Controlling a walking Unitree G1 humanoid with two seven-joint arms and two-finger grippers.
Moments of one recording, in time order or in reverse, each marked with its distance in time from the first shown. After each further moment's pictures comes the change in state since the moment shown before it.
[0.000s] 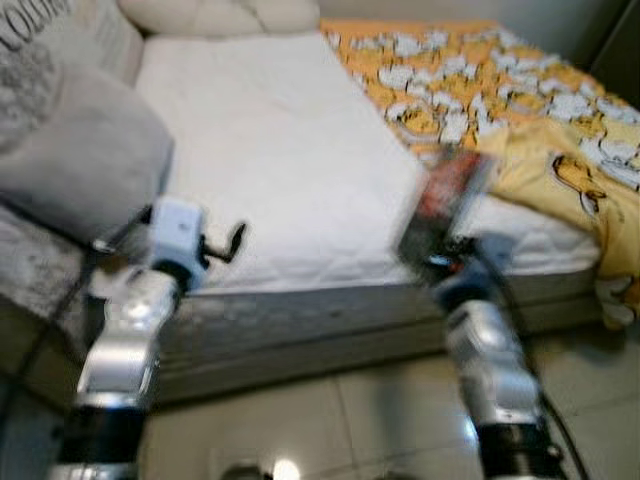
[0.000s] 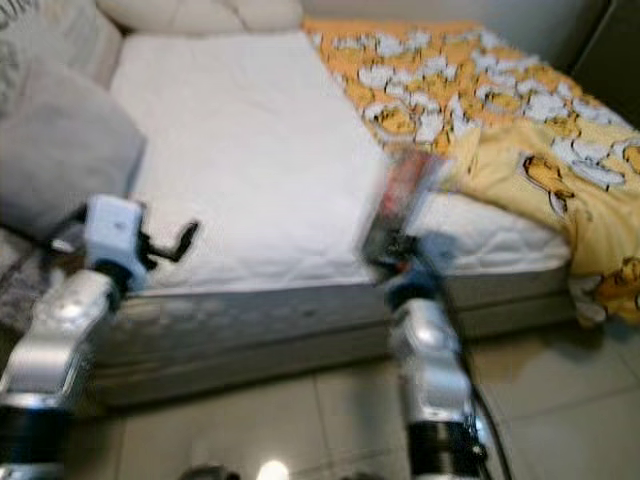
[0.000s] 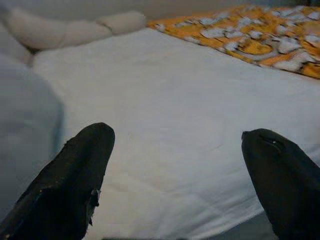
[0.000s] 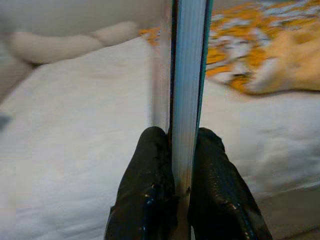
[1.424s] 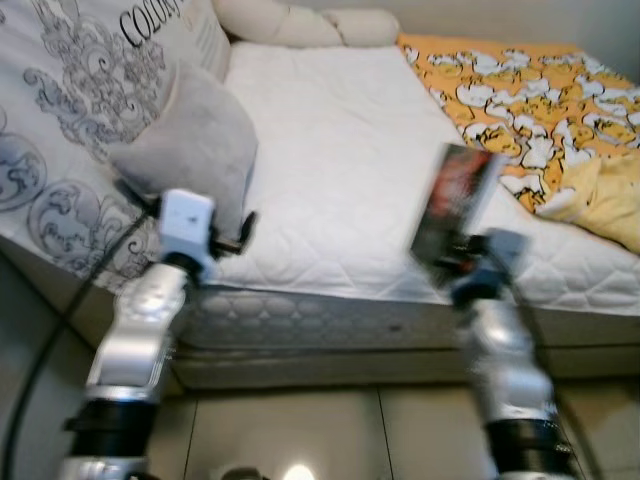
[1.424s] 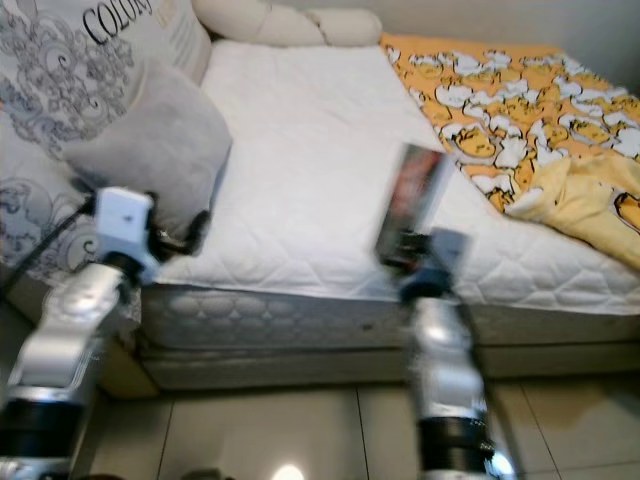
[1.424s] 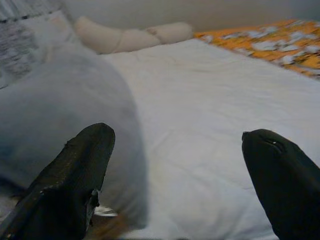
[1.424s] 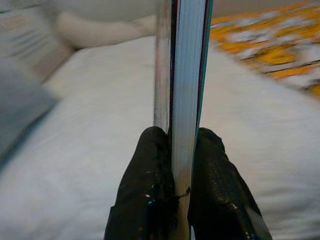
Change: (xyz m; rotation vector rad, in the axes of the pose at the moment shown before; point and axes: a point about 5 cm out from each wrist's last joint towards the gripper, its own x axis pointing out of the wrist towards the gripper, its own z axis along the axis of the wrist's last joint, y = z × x) left arm 0.004 0.000 0.006 -0.003 -0.043 0.017; right arm 0.002 -0.002 -0.001 -0.040 0.015 0.001
